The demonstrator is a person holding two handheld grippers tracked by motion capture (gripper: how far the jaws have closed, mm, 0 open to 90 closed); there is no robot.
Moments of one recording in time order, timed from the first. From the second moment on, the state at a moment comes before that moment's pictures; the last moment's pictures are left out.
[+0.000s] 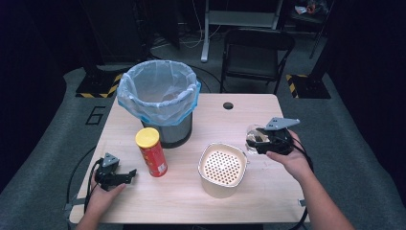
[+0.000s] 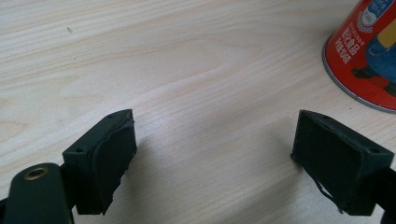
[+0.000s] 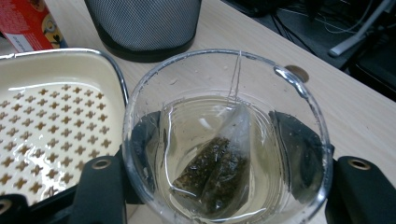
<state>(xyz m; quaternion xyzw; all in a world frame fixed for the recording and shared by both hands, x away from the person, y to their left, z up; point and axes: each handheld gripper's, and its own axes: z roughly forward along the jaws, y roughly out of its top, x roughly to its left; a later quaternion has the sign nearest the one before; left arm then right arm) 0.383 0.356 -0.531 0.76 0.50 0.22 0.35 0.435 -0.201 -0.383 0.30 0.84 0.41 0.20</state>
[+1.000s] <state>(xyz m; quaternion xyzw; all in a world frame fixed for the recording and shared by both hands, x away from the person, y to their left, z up) 0.383 0.356 -0.531 0.76 0.50 0.22 0.35 0.476 -0.150 -0.373 0.15 0.86 0.42 0.24</state>
